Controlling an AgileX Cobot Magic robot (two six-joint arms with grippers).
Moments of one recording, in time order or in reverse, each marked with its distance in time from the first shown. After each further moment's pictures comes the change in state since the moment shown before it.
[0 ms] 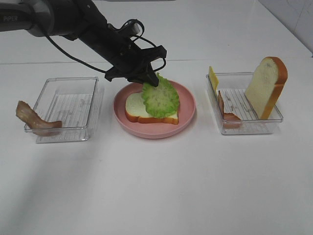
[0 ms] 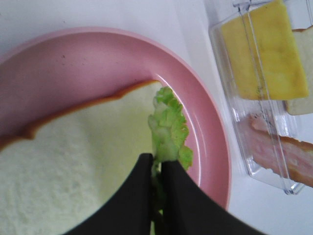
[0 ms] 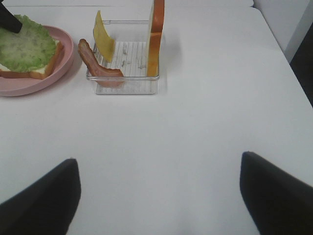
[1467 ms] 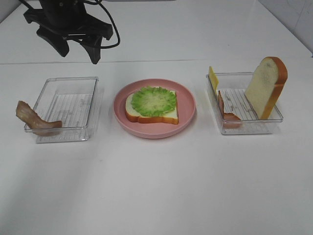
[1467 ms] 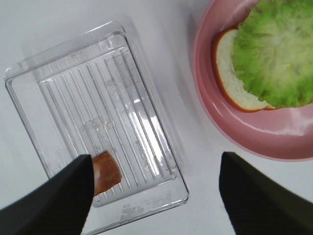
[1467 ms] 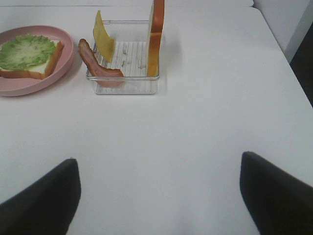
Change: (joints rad) left arm 0.000 -0.304 0.000 0.756 0.431 -0.266; right arm 0.000 0.000 0.000 0.000 0.000 0.000
